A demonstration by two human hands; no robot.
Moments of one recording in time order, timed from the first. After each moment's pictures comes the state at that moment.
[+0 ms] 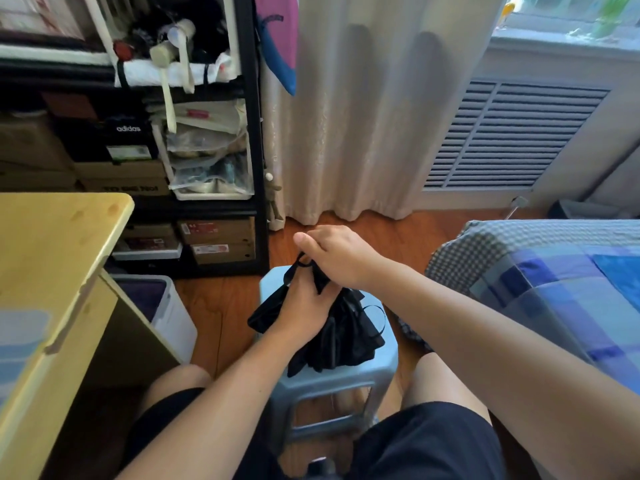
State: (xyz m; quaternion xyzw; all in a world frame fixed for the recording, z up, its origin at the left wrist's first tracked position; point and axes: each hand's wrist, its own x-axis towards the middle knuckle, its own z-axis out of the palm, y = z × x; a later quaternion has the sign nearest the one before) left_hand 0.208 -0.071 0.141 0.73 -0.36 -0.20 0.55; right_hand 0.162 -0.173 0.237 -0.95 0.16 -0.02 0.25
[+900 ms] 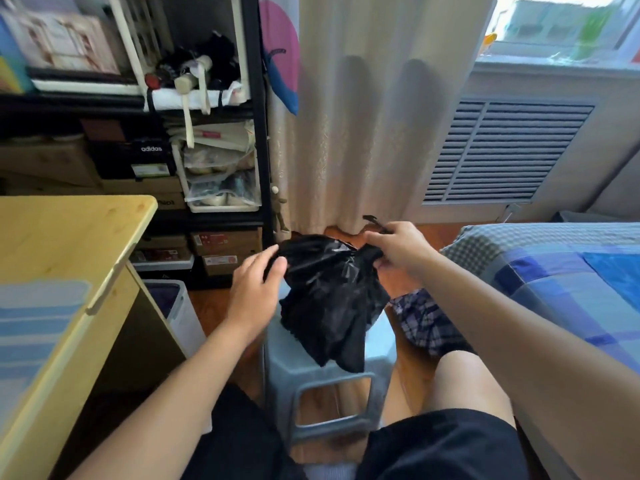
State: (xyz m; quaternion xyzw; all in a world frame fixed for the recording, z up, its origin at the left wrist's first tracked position) left_hand 0.231 0.007 0.158 0.80 -0.31 -0.12 0.50; right_hand 0.088 -0.216 0.232 -0.75 0.42 -0.15 0.49
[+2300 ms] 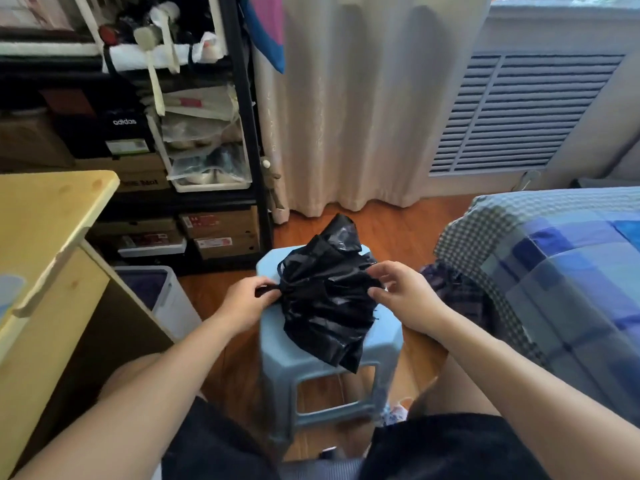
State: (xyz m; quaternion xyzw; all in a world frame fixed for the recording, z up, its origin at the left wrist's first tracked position) left_hand 0.274 -0.010 0.066 0.86 -0.35 -0.21 0.31; right_hand 0.033 -0.209 0.112 -0.86 0.32 -0.11 0.38
